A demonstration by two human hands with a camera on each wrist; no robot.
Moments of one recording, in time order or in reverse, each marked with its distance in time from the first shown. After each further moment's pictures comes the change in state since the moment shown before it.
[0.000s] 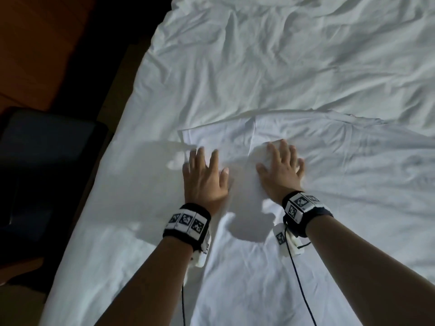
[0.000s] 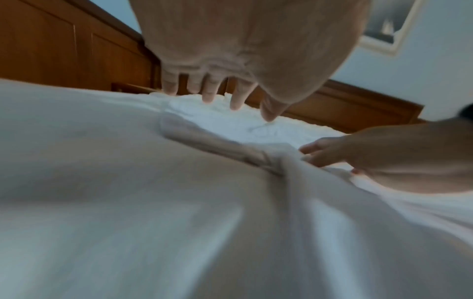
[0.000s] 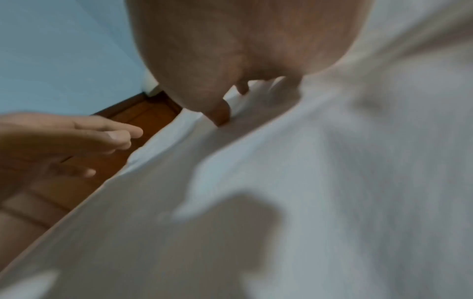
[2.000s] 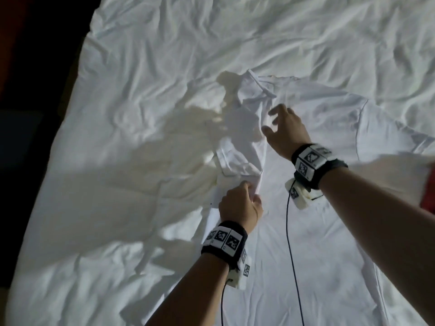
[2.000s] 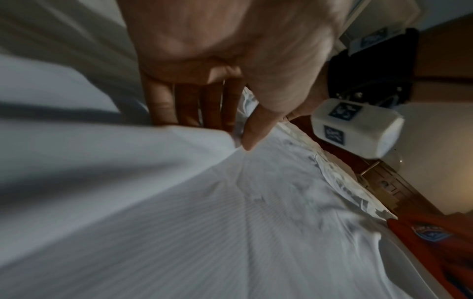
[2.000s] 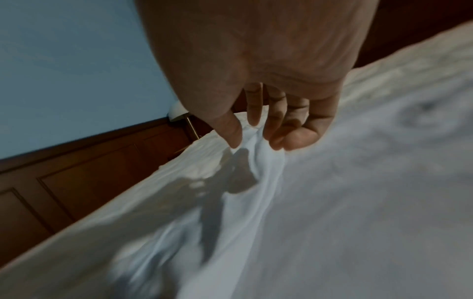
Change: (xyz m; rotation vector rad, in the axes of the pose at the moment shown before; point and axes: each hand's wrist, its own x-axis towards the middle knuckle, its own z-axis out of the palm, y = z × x) left_hand -0.163 0.206 0.044 -0.393 -0.366 -0.131; right_hand -0.065 0.113 -0.136 0.067 0.131 -0.030
